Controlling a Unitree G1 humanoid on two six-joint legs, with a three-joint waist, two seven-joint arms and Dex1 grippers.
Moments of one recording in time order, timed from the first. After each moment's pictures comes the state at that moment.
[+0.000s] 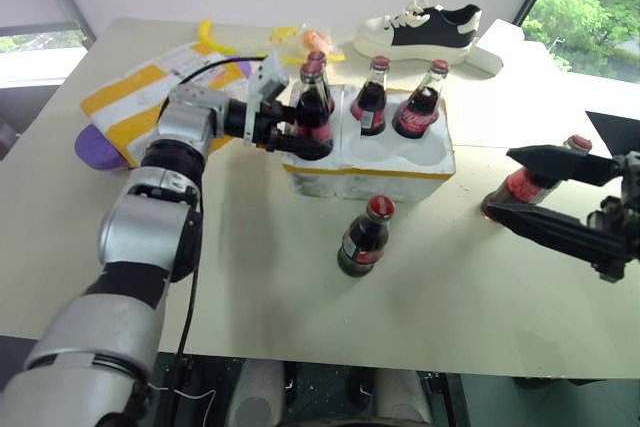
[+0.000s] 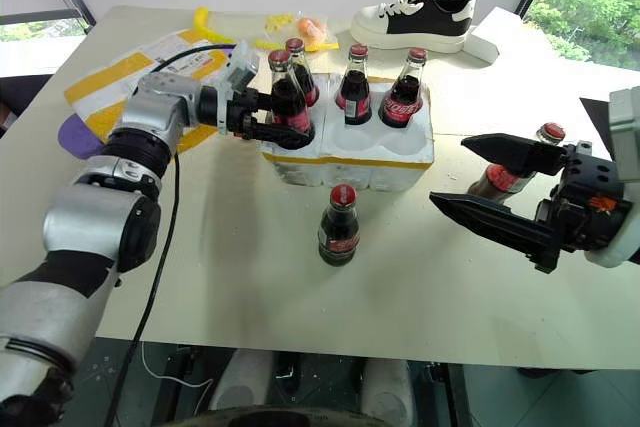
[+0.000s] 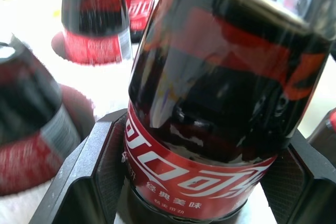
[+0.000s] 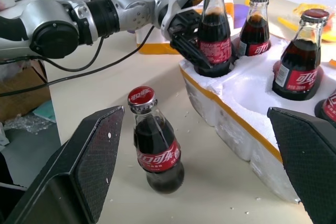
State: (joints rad) left arm -1.28 0.37 -0.09 1.17 -0.12 0.05 -1.47; right arm 0.09 -1.11 -0.92 -0.63 1.45 0.96 0.70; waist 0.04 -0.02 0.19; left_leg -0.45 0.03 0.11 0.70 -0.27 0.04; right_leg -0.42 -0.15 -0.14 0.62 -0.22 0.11
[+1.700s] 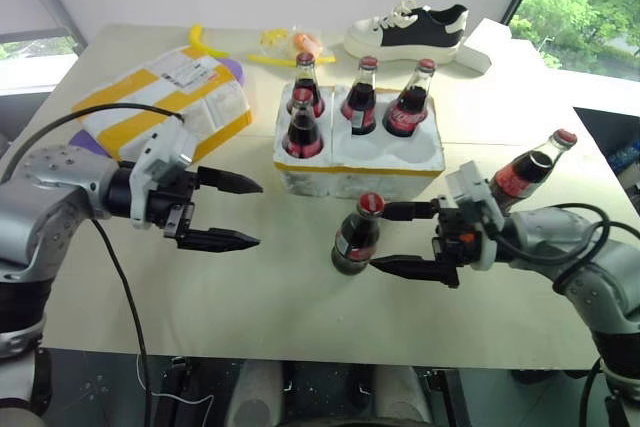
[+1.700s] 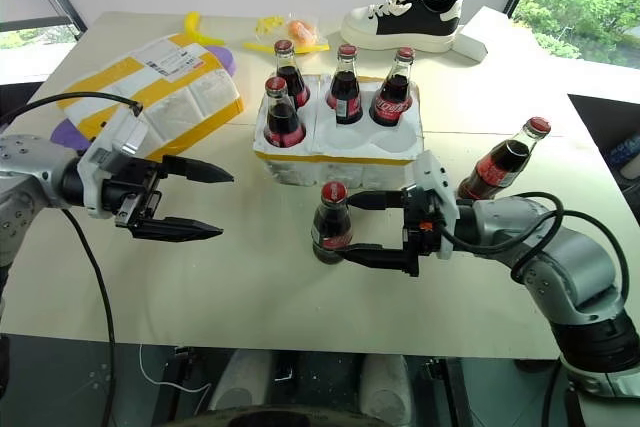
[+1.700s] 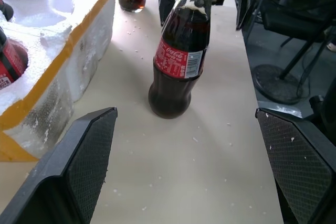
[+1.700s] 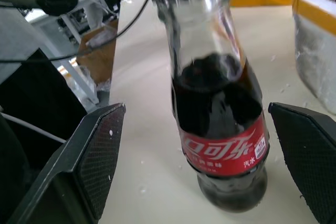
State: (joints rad) left arm -0.49 0.96 0.07 -0.27 -0.69 0.73 -1.39; right arm -0.26 -0.81 0.01 -0.43 0.80 0.66 1.03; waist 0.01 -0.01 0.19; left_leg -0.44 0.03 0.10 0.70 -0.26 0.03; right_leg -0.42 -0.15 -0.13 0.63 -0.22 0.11
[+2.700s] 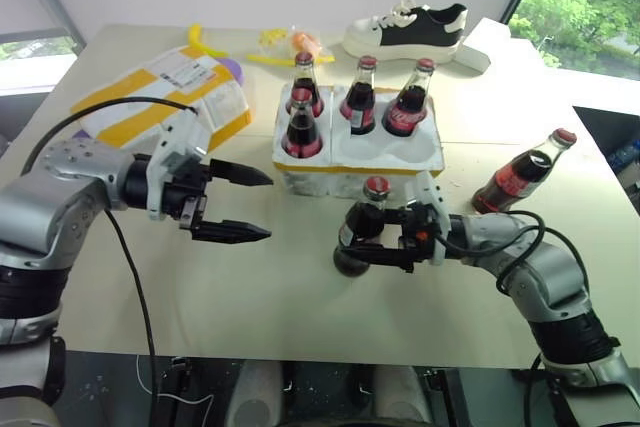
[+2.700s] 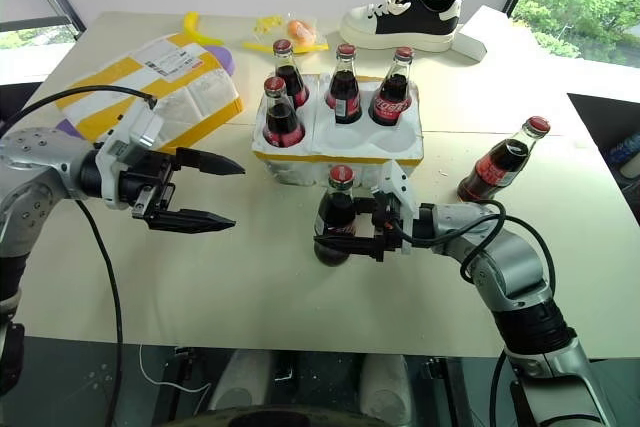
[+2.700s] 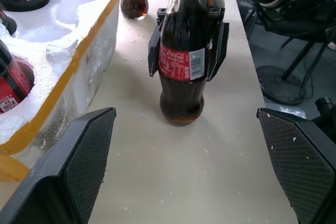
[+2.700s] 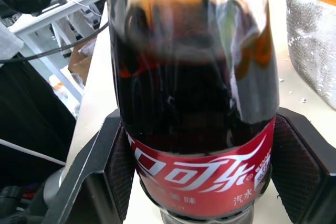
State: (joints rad) left arm -0.55 0.91 0.01 -0.23 -0.66 0.69 -1.37; right arm -0.33 -0.64 0.10 -0.28 0.64 0.63 1.04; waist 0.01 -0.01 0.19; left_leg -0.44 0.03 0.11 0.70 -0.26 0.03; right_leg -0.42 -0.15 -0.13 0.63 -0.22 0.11
